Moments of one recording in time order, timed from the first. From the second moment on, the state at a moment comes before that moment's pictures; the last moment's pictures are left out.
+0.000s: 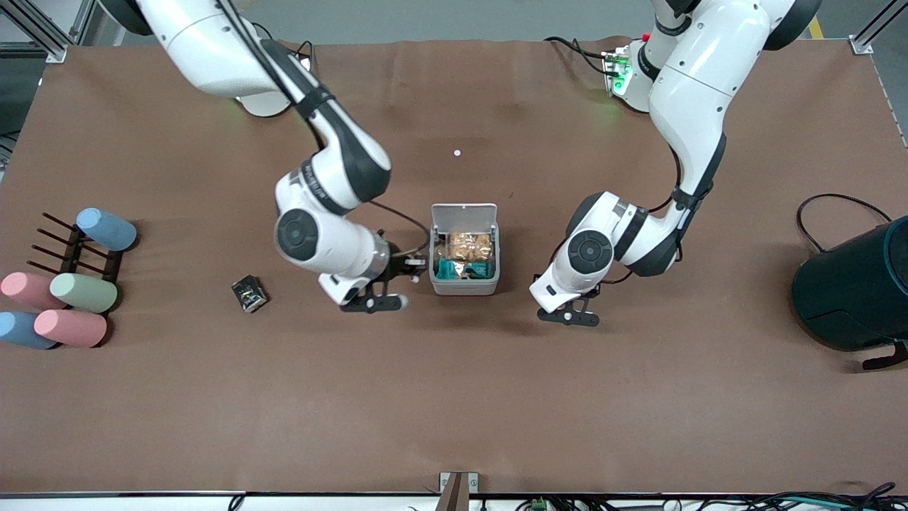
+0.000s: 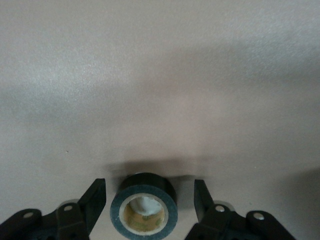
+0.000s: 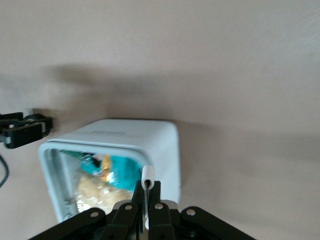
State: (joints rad) left arm -0.29 0.71 -0.22 -1.71 0.21 2.30 -0.46; right arm 0.42 0.62 0.21 -1.51 0.31 2.19 0.46
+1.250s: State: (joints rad) left arm -0.27 0.59 -0.34 -1.49 0.12 1.91 -0.45; right arm 0.25 0.56 0.17 -1.45 0.12 1.90 0.31
